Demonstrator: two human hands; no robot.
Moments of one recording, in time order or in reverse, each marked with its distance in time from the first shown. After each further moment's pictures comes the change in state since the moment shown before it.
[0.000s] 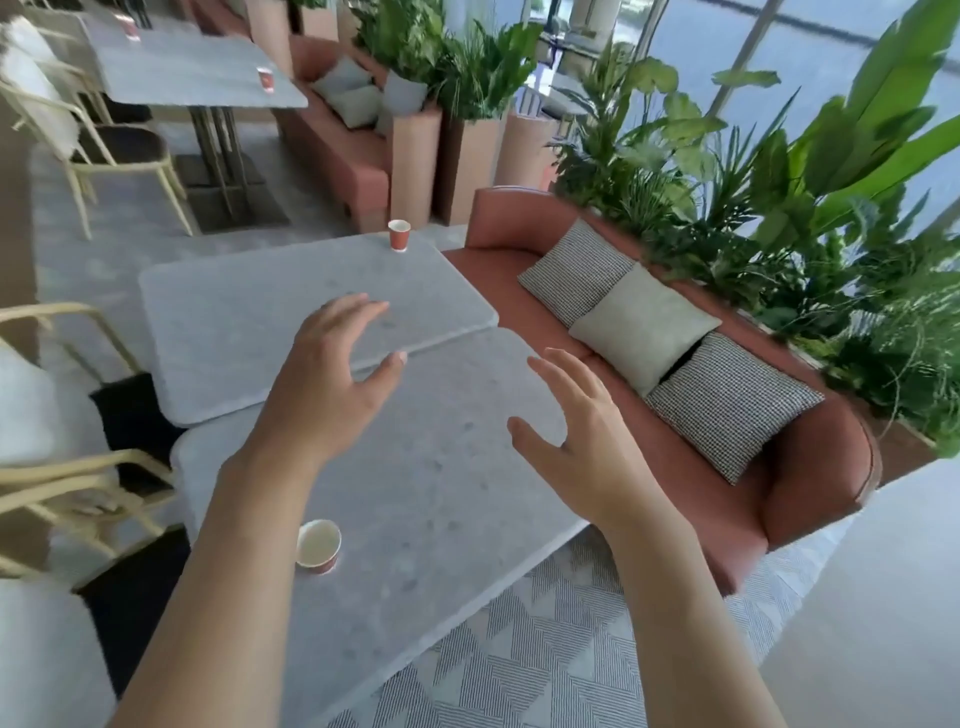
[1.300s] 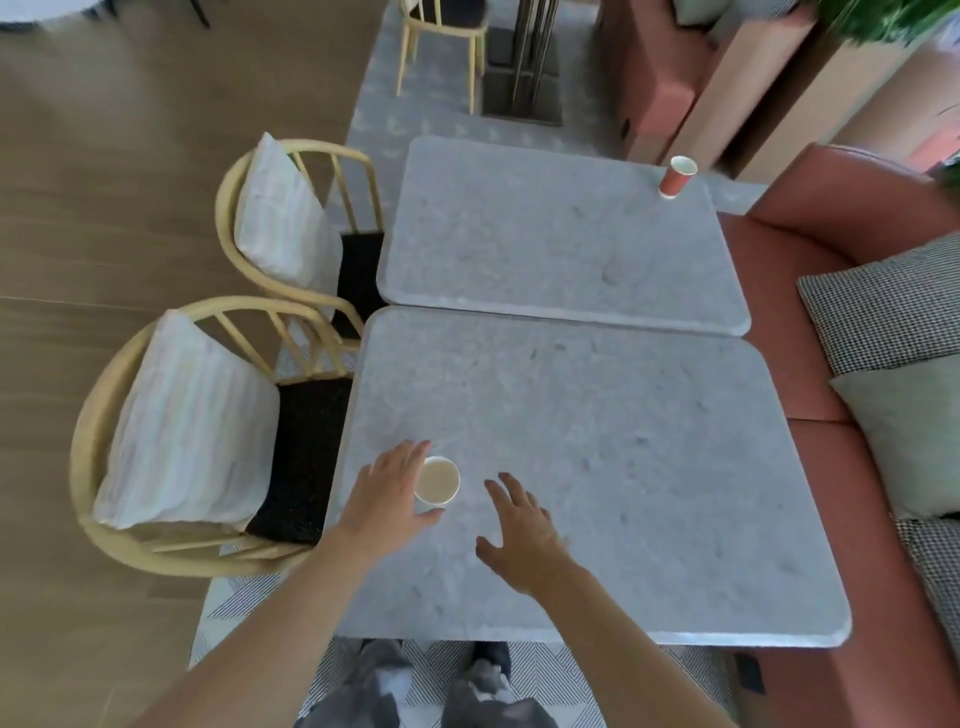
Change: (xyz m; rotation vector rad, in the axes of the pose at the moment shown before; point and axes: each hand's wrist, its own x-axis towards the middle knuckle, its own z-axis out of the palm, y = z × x) left_hand -0.170 -0.228 0.135 0.457 -0.363 -0.644; right_hand 0.040 0.069 0.316 -0.195 -0.940 -0.280
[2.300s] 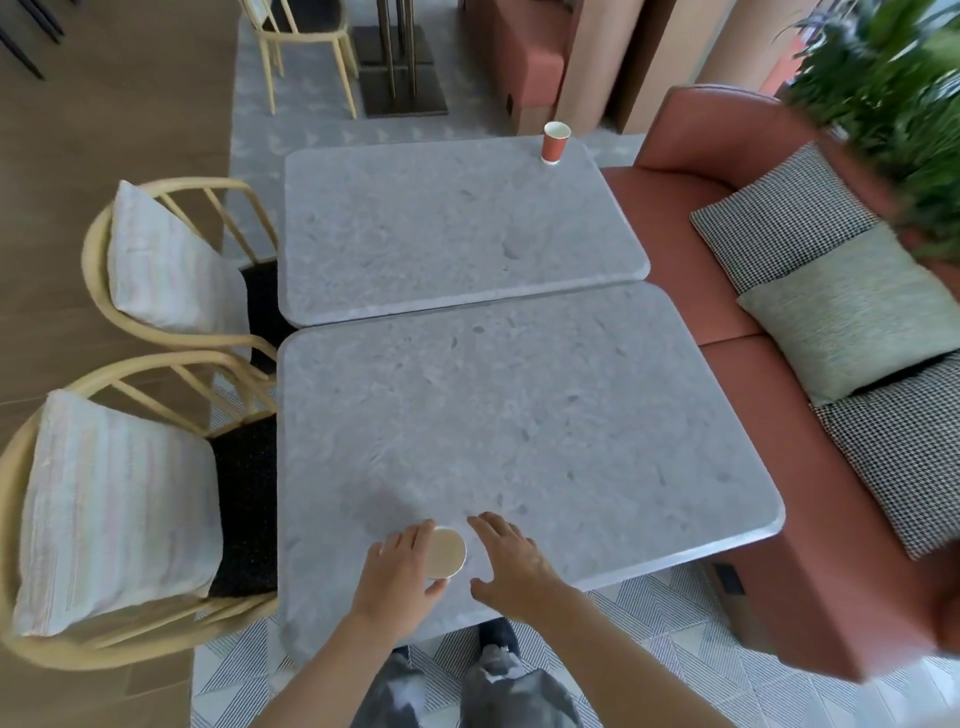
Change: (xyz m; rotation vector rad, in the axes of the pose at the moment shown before) left_hand -0.041 0.062 0.076 0.181 -0.114 0.203; right_hand -0.048 0.050 0.045 0.151 -0.007 0.074
